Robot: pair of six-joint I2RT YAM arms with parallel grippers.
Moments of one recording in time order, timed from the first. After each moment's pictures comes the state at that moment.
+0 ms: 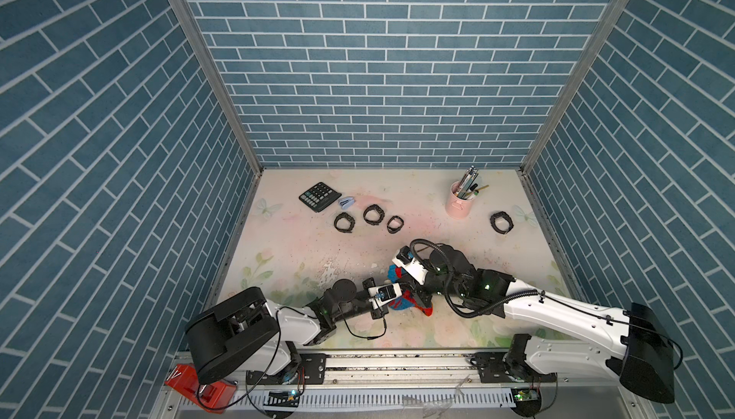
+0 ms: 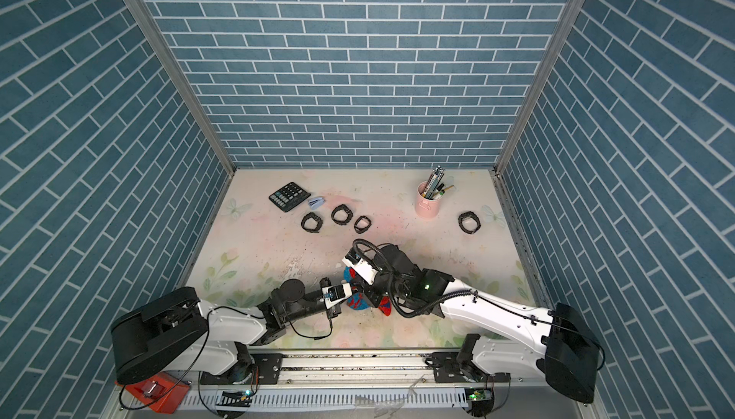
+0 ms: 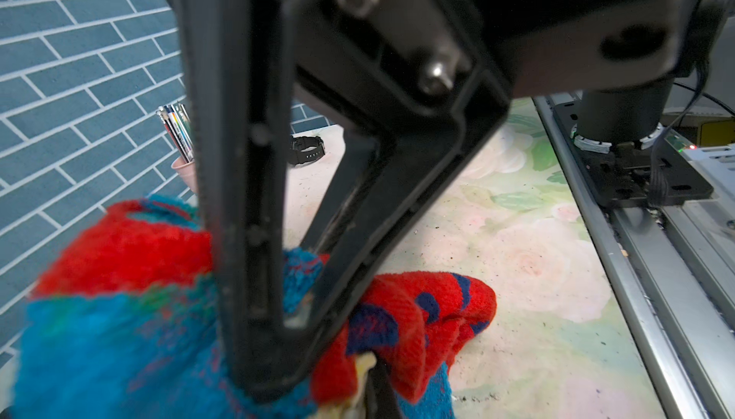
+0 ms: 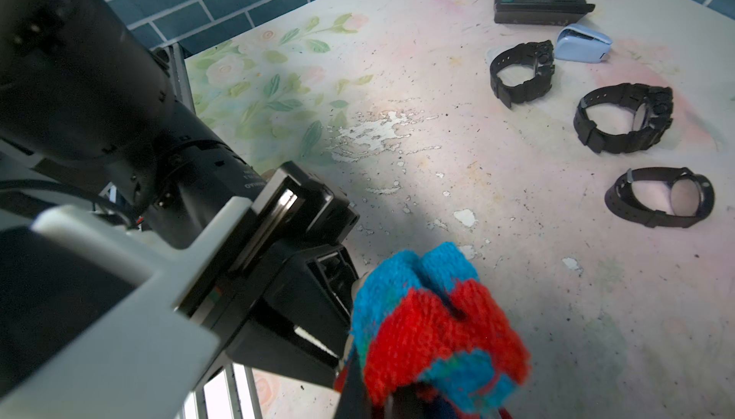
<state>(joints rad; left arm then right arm) -0.95 1.37 0.17 1.02 0.22 0.34 1.08 1.15 0.74 -0.21 -0.17 0.03</state>
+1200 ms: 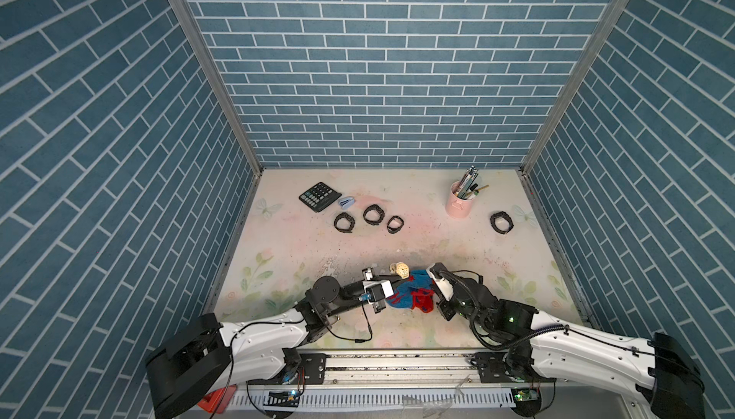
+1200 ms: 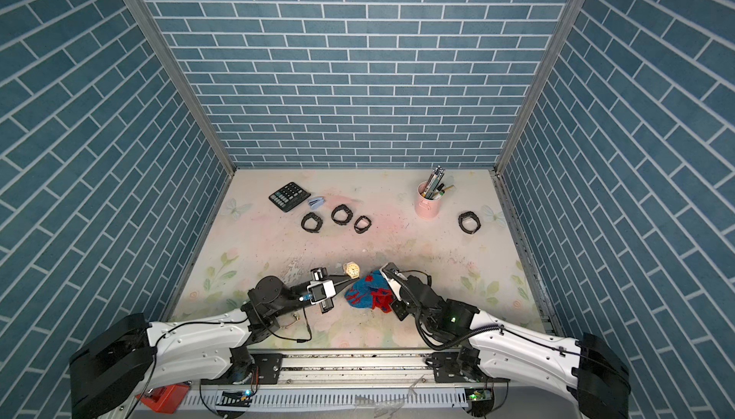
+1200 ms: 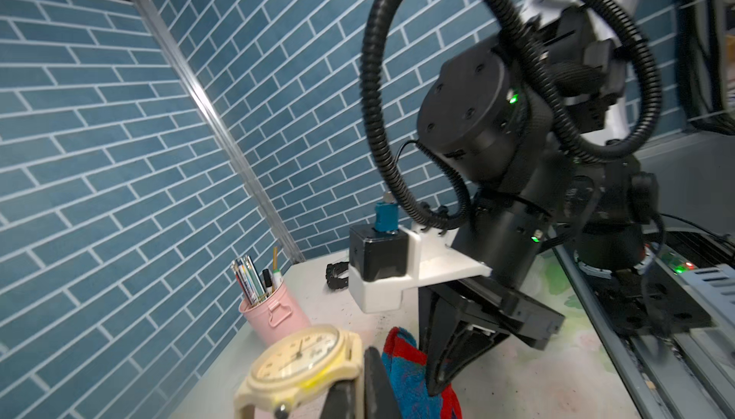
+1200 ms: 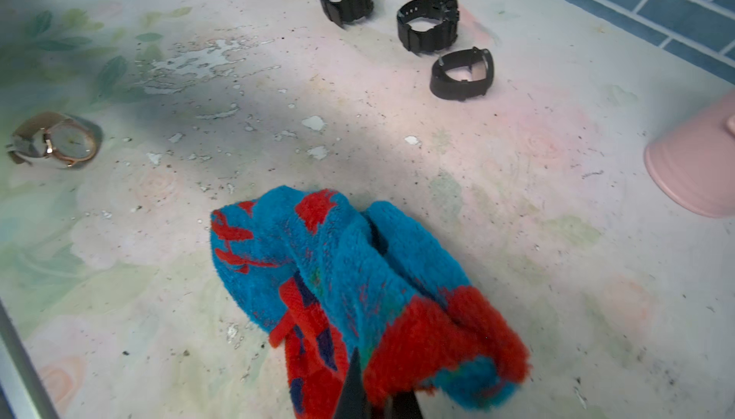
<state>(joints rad) -0.95 1.07 0.24 0.97 0.37 0.44 1.10 0.82 0.34 -0.15 0.30 0.13</state>
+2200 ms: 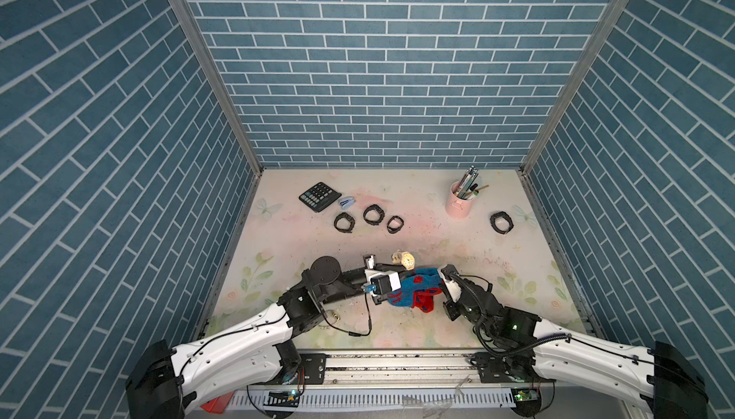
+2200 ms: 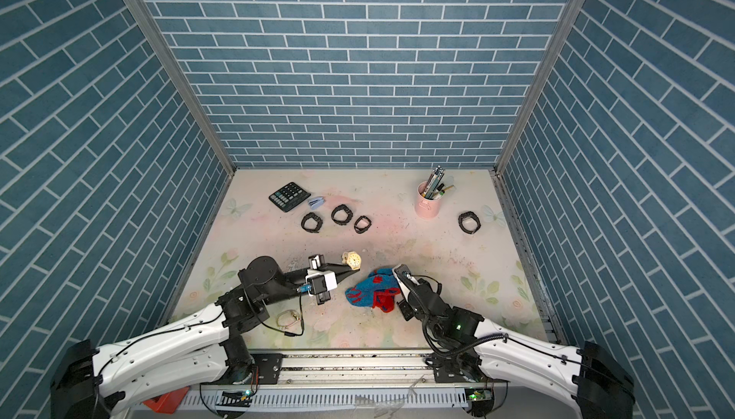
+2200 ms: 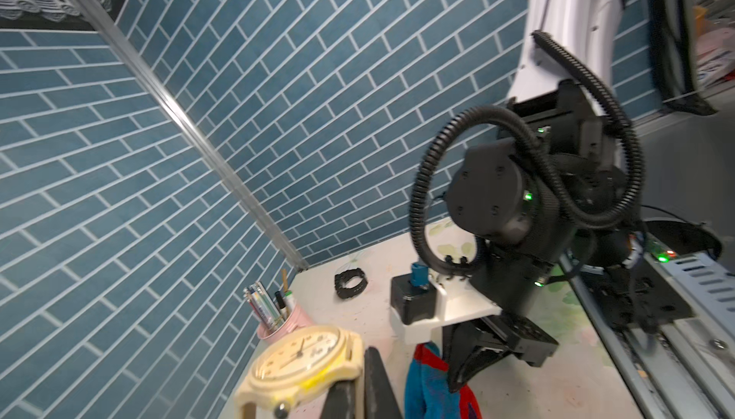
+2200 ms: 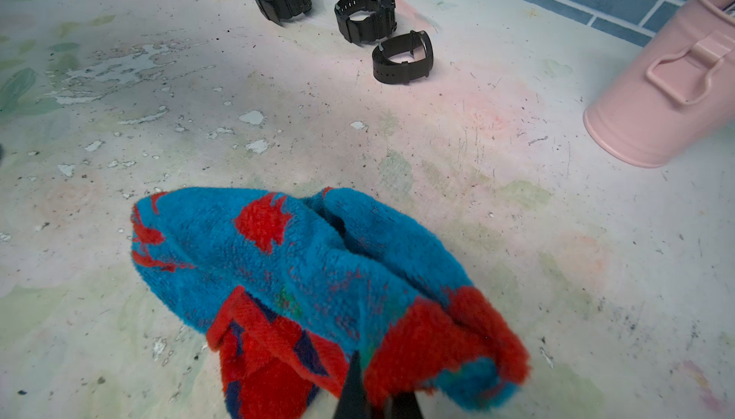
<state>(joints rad) -0.94 0.89 0.56 0.36 0.33 0.53 1.07 0.77 0.22 -0.05 0.38 0.16</state>
